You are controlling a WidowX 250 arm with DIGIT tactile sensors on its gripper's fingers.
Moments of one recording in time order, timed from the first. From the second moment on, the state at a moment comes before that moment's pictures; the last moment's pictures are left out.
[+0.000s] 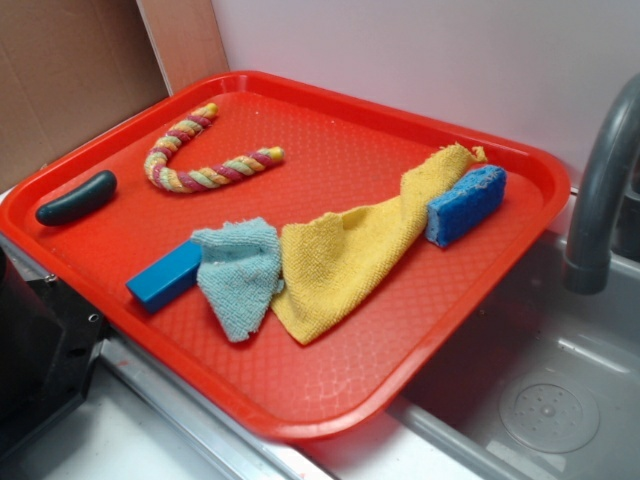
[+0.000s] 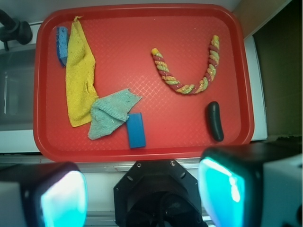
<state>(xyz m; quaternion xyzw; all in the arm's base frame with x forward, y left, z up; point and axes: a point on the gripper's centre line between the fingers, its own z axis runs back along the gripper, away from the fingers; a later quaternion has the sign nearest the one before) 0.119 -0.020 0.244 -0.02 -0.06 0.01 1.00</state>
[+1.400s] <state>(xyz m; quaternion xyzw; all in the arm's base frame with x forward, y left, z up) 0.208 0.110 0.048 0.02 -0.06 0.43 0.90</state>
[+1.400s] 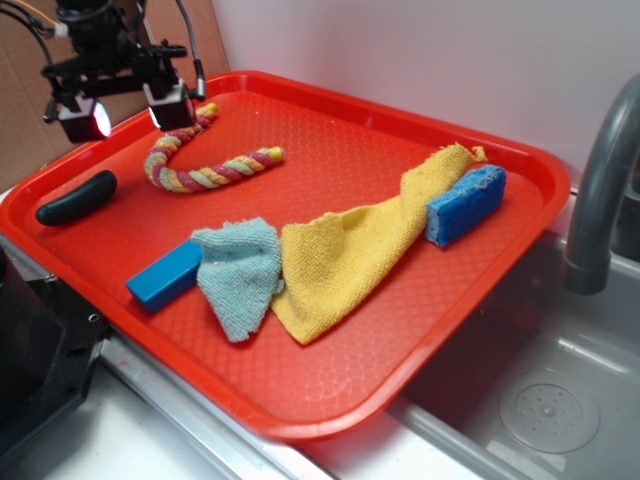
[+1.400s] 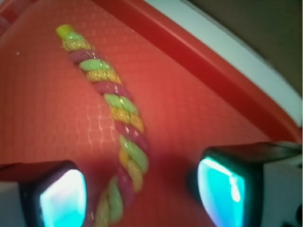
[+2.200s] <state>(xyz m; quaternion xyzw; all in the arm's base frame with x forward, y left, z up) 0.207 0.110 0.022 0.00 -0.07 0.43 0.90</state>
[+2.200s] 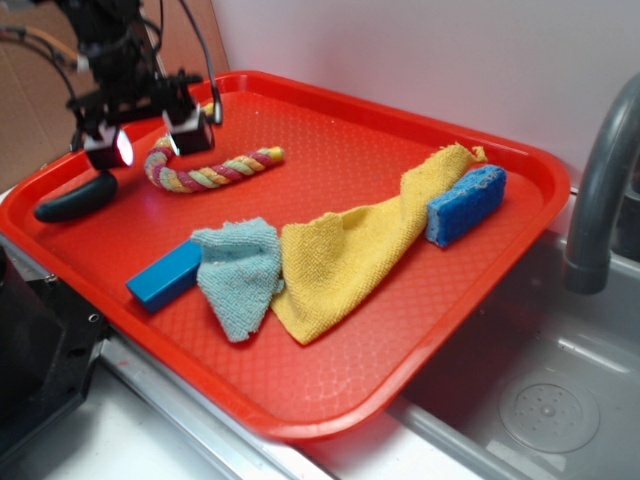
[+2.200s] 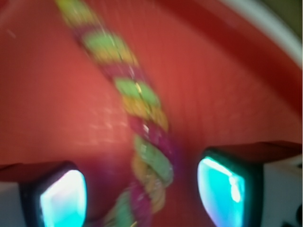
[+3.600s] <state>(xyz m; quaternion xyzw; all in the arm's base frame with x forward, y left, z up) 0.209 0.055 0.192 0.00 -0.12 0.26 0.96</state>
